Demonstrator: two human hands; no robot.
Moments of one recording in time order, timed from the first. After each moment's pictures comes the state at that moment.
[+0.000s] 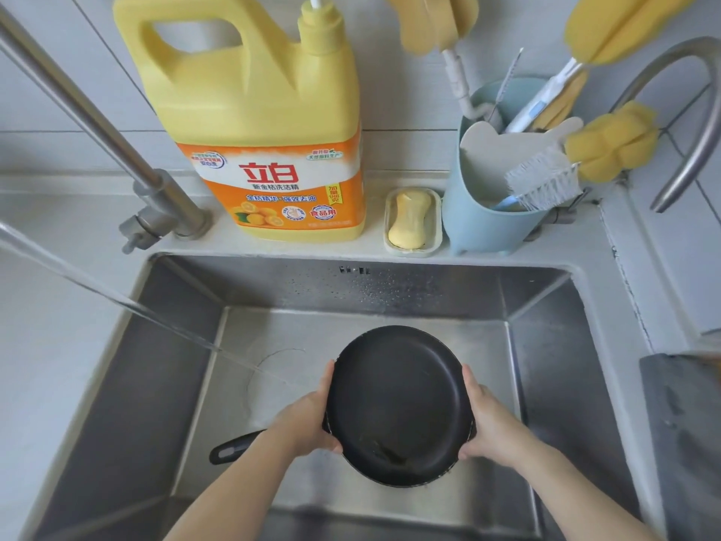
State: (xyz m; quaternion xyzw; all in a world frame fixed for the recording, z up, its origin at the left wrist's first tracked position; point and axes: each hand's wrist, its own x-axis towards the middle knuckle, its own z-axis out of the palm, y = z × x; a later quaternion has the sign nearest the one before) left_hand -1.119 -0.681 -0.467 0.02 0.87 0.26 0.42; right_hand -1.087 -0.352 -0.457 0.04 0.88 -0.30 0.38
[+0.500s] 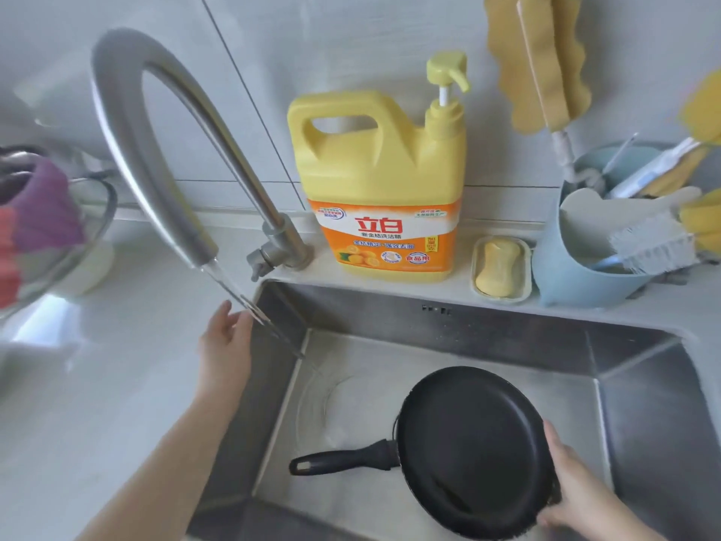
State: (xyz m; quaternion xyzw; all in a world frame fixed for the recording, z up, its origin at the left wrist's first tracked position) left_hand -1.168 -0.806 -0.274 -0.31 0.82 0.47 -0.11; right_hand -1.090 -0.348 -0.472 0.03 0.89 -0.30 0.36
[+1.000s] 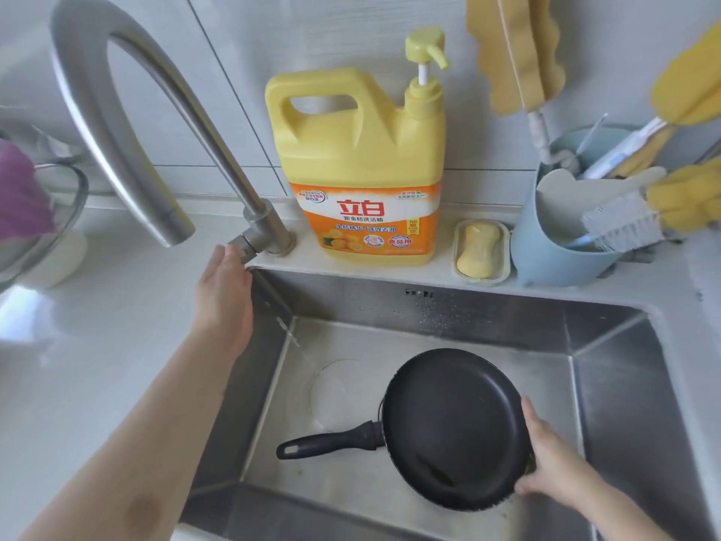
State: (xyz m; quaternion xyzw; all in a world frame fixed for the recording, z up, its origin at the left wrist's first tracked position) left_hand -1.214 -0.768 -0.237 -0.24 0.72 0.64 -0.14; right_hand -1.087 -0.355 -0.456 0.04 0.88 -0.30 0.36
